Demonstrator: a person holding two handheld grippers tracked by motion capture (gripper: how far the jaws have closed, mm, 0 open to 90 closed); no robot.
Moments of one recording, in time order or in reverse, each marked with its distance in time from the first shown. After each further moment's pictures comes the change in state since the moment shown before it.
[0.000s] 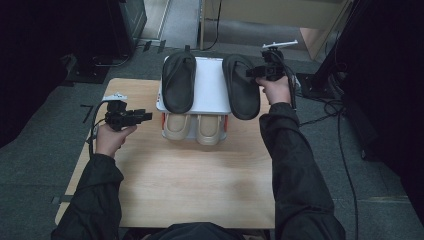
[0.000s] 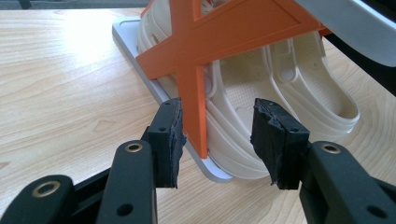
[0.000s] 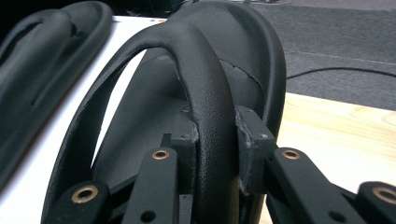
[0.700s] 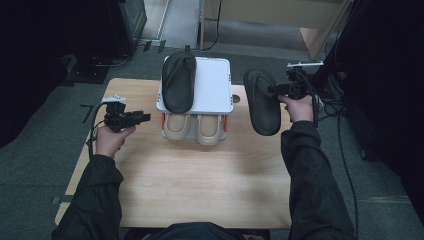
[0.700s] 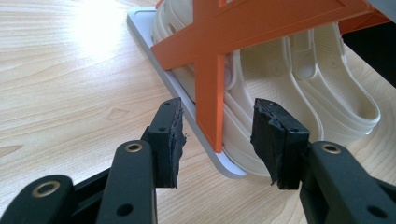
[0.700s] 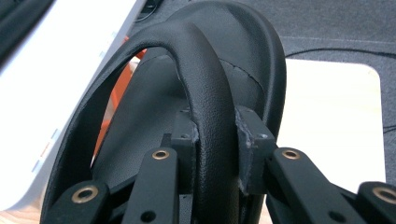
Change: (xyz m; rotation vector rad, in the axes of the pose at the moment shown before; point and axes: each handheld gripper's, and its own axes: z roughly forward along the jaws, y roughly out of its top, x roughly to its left) left arm 0.008 -0.008 0.003 0.002 0.035 -0.037; right arm -0.062 -0.052 -0.029 0.001 -0.034 0.058
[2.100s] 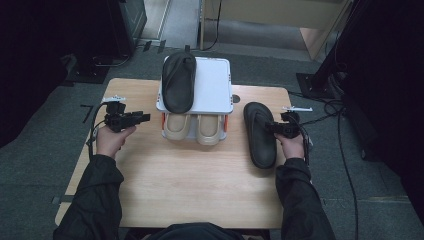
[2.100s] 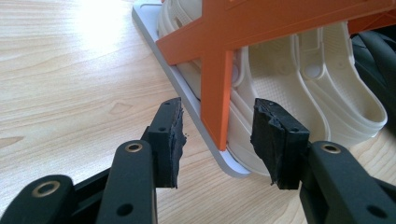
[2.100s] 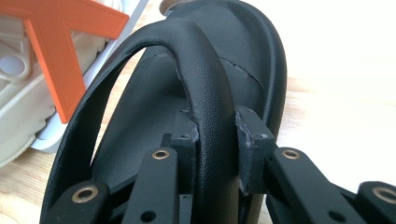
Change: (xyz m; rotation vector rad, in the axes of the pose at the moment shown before) left arm 0.004 -0.001 0.002 0.011 0.007 -0.032; right arm -0.045 -0.122 0.058 0.005 -0.006 -0.017
